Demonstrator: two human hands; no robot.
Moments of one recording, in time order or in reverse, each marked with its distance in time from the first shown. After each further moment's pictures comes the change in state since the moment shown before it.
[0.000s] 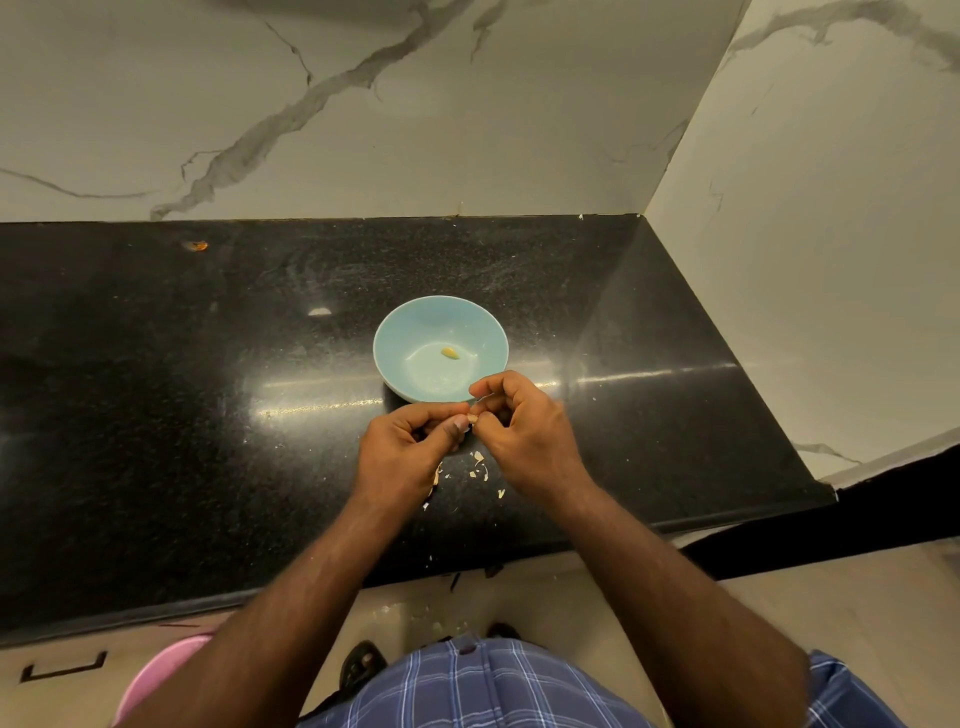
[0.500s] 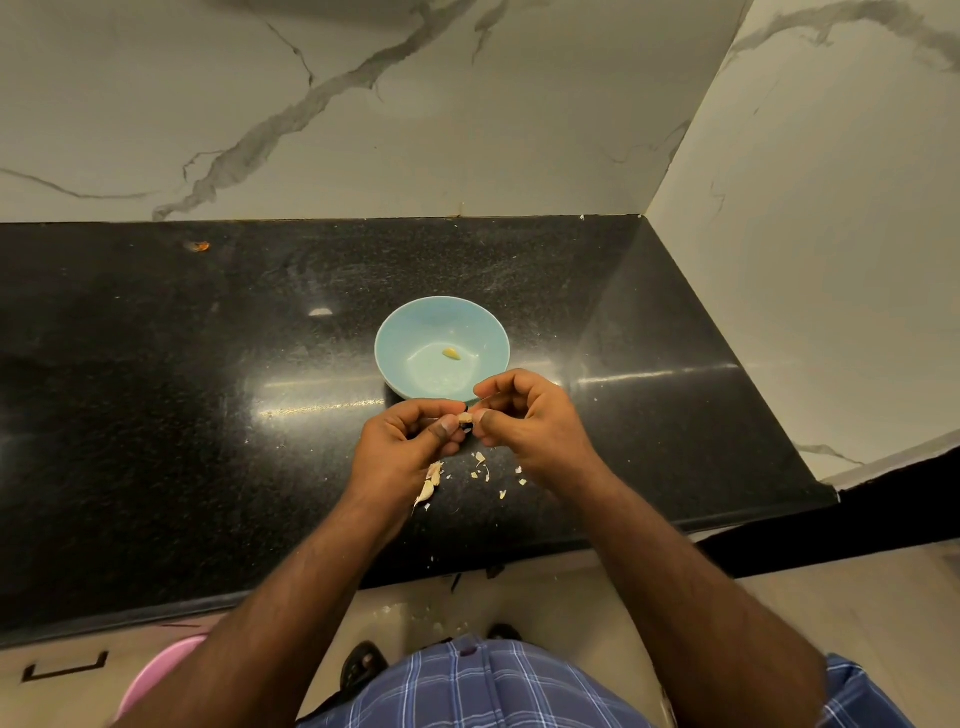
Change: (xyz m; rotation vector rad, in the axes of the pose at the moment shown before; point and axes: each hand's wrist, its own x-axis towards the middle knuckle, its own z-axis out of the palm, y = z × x) left_hand 0.005 -0.009 -0.004 -0.189 0.015 -0.183; right_hand 0.006 0.001 -0.012 0.322 -0.119 0.129
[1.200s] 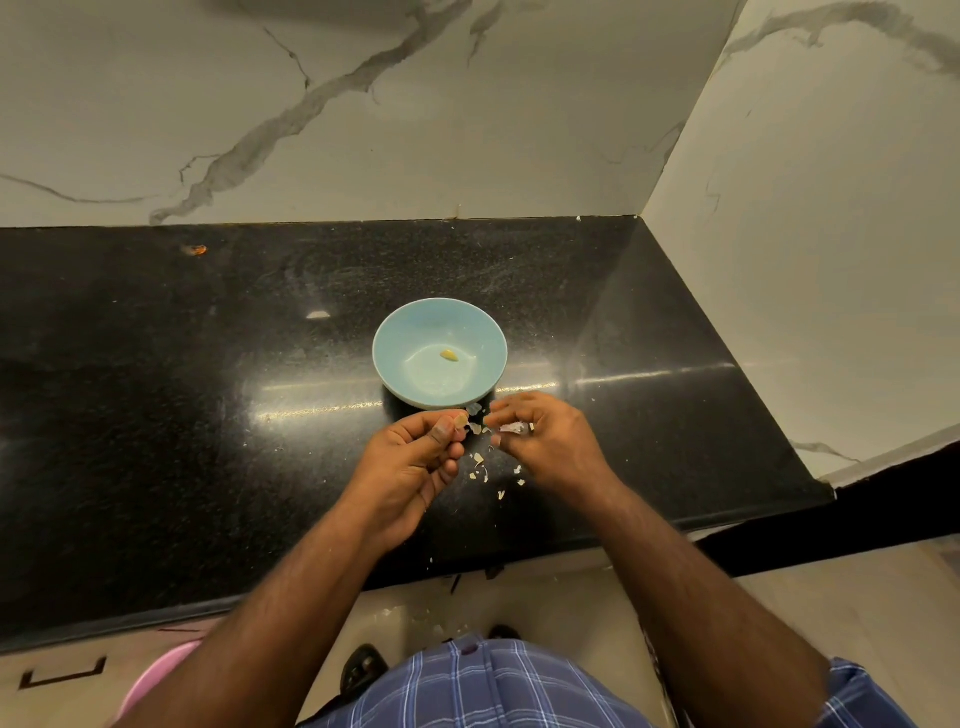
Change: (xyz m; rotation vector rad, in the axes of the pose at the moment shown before) left_hand -0.005 0.007 0.006 -0.305 -0.048 -0.327; right_hand -0.001 0.018 -0.017 -0.485 0.053 -0.059
